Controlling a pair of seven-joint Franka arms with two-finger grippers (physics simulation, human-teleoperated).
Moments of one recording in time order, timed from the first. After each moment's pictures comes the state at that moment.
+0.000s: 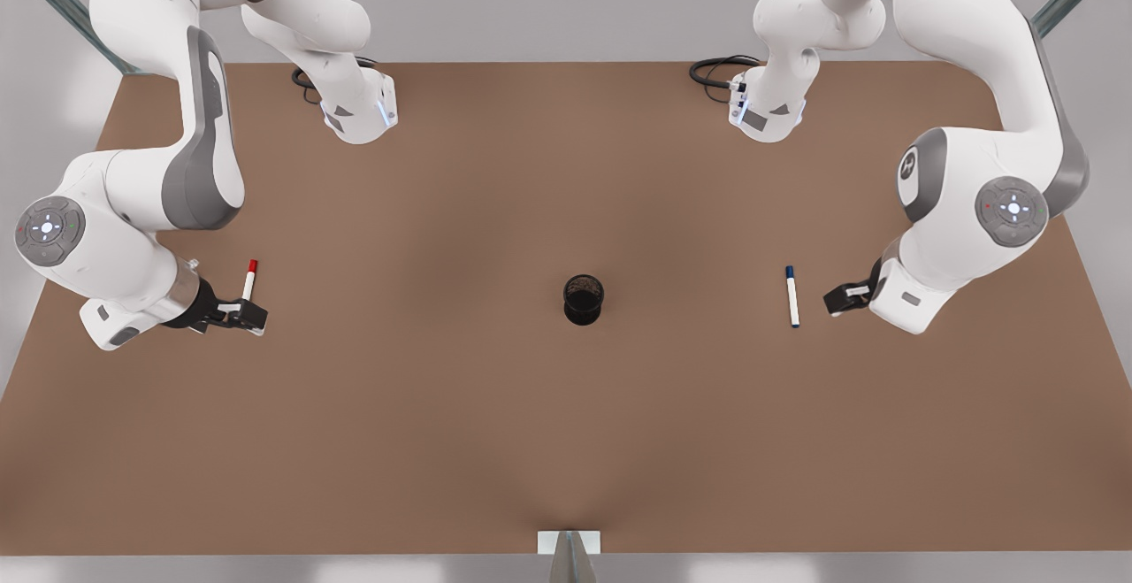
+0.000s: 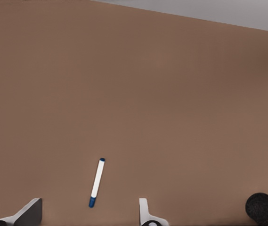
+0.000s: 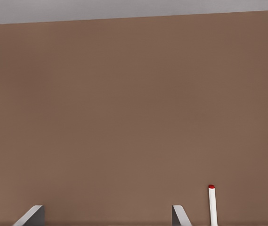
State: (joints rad) left arm -0.13 0.28 0.01 -1.43 0.03 1.67 -0.29; right arm -0.17 0.33 0.25 -1.39 -0.07 1.74 0.12
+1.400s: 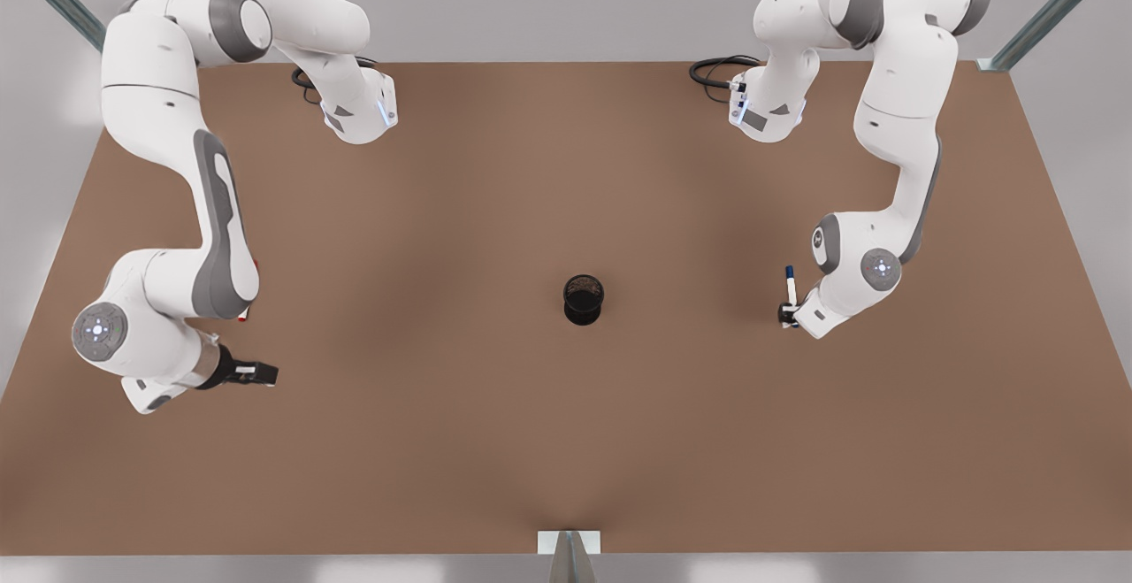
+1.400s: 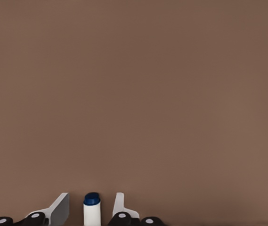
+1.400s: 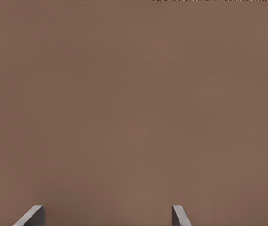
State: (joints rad) left arm -0.03 0.47 0.01 -2.18 -0.08 2.64 0.13; right arm -0.23 0.60 0.24 -1.40 -0.12 1.97 0.07
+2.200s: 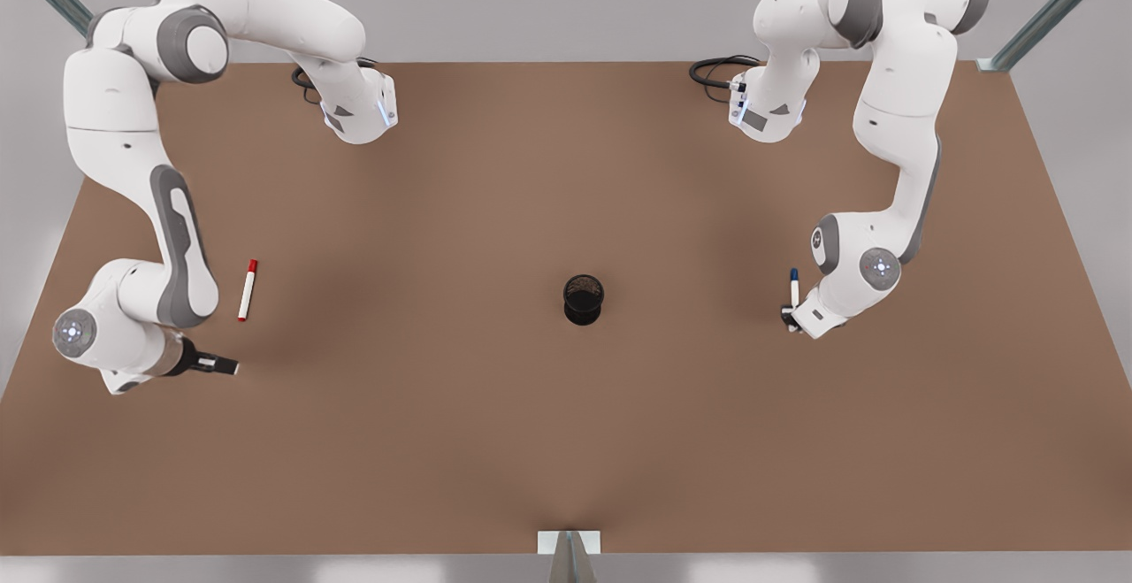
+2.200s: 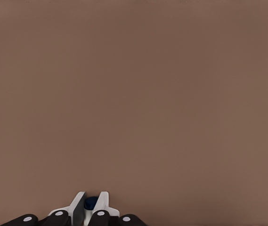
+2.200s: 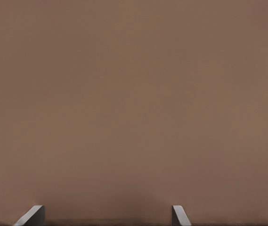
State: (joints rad) left arm -0.04 0.46 0.01 -2.16 -0.07 2.65 0.17; right arm -0.53 0.71 0.30 -1.58 -0.23 2.18 0.02
